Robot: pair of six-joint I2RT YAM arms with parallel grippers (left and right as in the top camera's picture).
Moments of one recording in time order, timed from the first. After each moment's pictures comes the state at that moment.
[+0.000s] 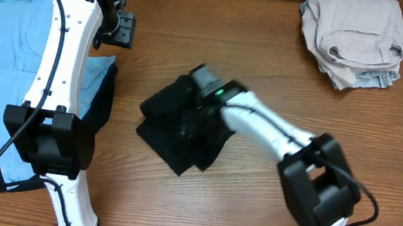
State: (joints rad) left arm -0.04 2.08 2.17 -1.39 -0.09 -0.02; right arm 0.65 2.06 1.47 -0.81 -0.23 0.48
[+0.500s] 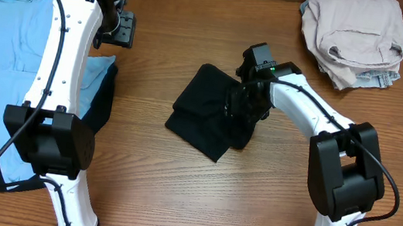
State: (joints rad) left arm -0.04 2.08 2.17 -1.38 -0.09 -0.02; right arm 0.40 2.06 1.48 -0.83 -0.27 0.28
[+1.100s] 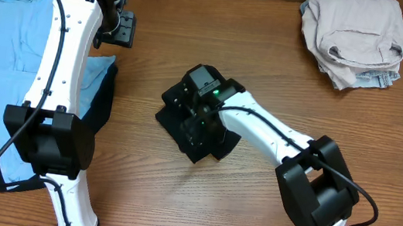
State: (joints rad) left arm -0.04 2.08 2.17 -1.38 -0.09 -0.02; right arm 0.72 2.05 1.50 -0.88 -0.09 -0.04
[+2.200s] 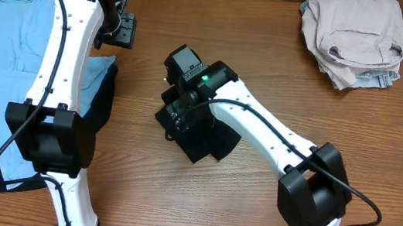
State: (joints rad) left arm -0.04 2.10 2.17 -1.38 -0.09 -0.02; right arm 0.76 2.07 1.77 -1.05 0.03 0.06
